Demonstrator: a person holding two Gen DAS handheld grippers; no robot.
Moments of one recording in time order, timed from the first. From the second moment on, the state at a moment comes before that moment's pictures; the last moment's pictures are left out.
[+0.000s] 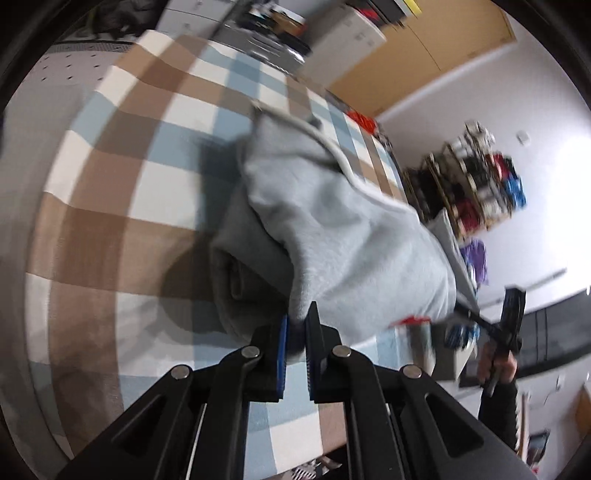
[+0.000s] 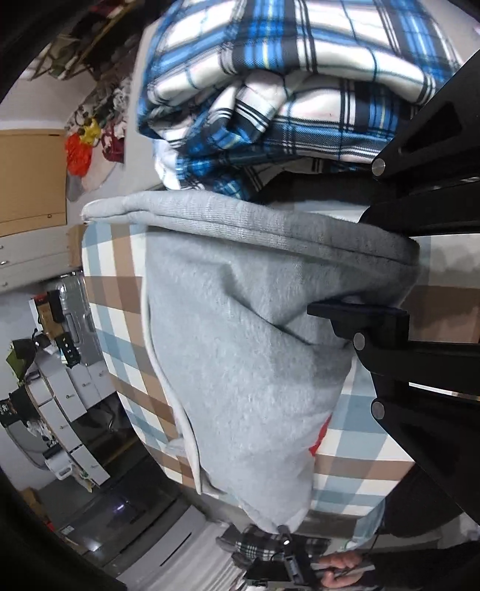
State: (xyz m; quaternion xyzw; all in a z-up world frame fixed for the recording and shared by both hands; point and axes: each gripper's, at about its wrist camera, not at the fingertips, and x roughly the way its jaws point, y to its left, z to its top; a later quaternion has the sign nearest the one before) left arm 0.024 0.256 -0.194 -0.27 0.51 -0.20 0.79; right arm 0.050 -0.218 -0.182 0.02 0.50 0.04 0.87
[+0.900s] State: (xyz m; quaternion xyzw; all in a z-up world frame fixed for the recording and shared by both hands) left arm 0.059 0.170 -0.198 -0.31 0.44 -0.27 0.80; right arm 0.036 -0.197 -0.218 0.07 0.56 0.01 0.83
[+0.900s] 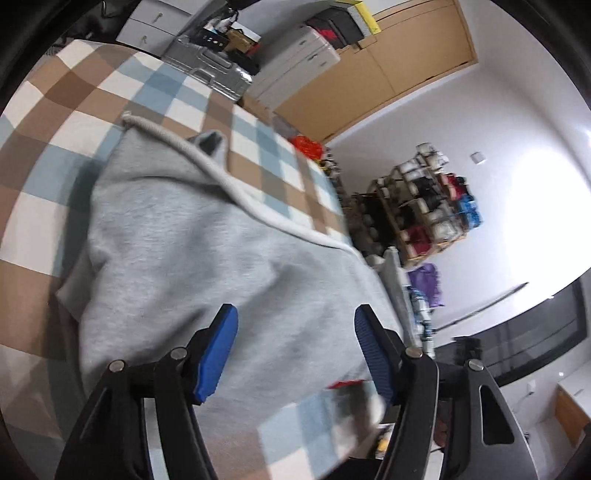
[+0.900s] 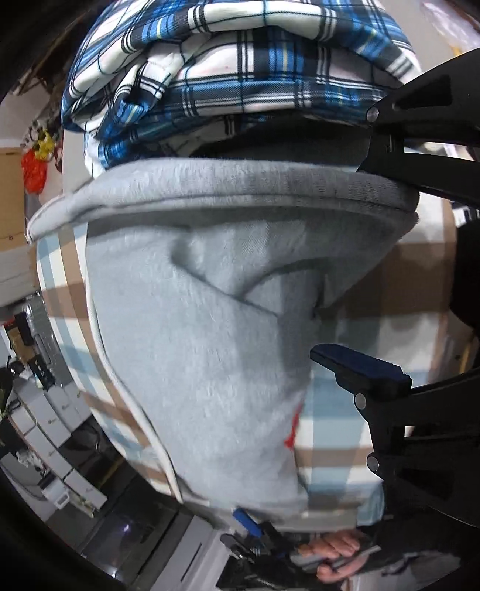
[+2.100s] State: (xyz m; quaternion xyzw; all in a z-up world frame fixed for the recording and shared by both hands) left arm 0.045 0.164 -0.207 -0.20 0.47 -0.23 0.83; right arm 0.274 0.002 -0.261 -0.29 0.53 0.03 0.80
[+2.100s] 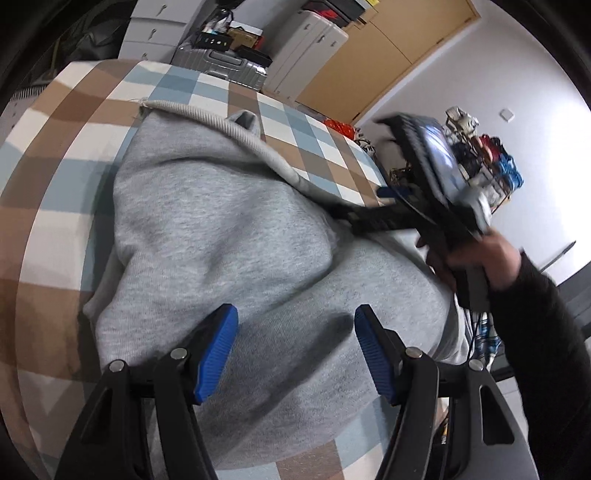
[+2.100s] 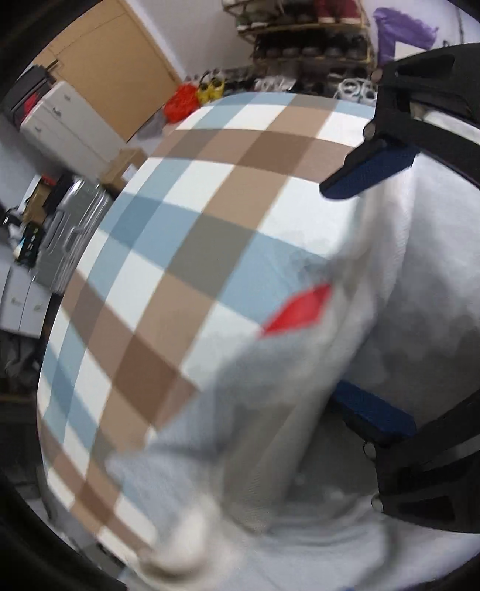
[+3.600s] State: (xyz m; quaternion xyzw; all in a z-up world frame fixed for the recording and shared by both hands) left arm 0.058 0.197 -0.199 -0.27 0.45 -0.22 0.82; right arm 0.332 0.056 -0.233 -0.10 0.54 0.14 0.82
